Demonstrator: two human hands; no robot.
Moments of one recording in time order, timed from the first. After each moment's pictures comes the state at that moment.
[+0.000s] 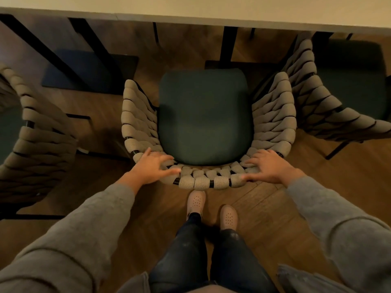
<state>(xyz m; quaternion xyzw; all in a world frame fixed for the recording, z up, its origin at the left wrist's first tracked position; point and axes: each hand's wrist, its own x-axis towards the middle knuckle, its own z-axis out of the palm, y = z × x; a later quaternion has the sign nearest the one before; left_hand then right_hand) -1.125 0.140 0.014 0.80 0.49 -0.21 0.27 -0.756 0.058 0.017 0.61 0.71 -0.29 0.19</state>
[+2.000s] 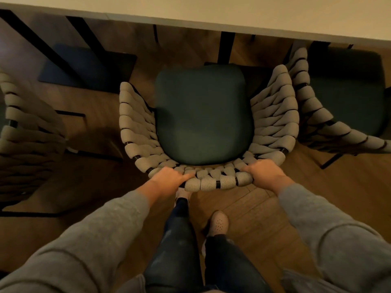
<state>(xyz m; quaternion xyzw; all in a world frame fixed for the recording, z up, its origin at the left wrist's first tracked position) -1.018 0.116 0.004 0.90 0.30 -0.31 0.11 -0.715 0.072 -0.005 0.55 0.78 -0.17 0.24</state>
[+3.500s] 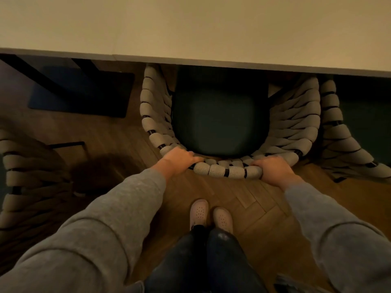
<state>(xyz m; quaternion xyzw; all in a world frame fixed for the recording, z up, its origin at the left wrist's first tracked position) -1.035 0.360 -0.009 0.92 0.24 -0.31 0.05 -0.753 0.246 -0.010 0.67 0.67 -0.24 0.18</state>
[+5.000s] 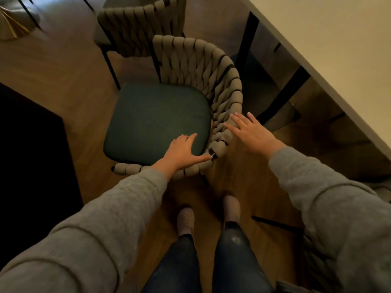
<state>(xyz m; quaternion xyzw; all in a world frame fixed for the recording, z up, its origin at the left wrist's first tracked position) -1.557 0.311 0.037 0.47 0.83 0.05 0.30 -1.395 0.499 0.051 0.13 0.97 0.03 0.18</state>
